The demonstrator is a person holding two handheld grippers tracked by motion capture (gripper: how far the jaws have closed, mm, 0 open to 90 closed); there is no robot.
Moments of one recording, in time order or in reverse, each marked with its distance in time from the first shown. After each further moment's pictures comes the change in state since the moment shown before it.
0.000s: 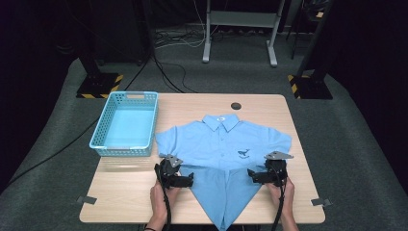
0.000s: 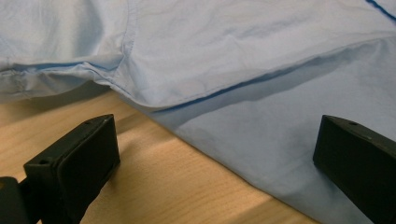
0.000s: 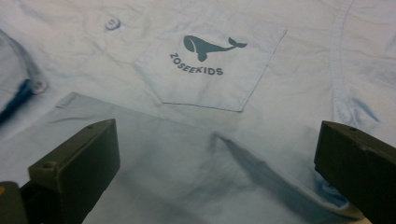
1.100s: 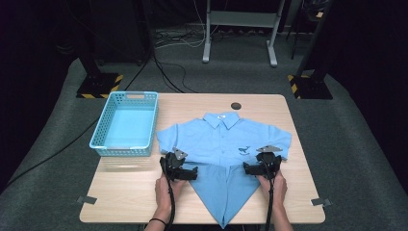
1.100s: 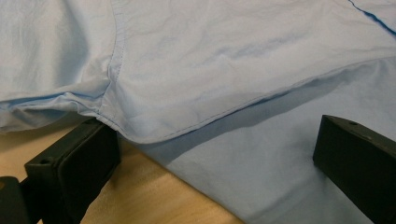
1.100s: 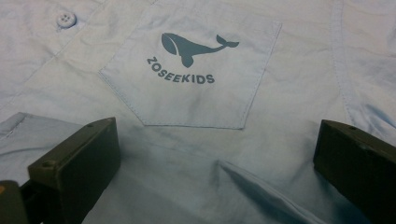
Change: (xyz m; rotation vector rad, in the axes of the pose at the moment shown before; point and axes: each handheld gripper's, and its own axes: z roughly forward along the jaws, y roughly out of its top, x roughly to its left) left arm 0.002 0.023 0.023 -0.001 -0.012 0.010; right arm 0.004 0.020 0.034 0.073 -0.145 0.031
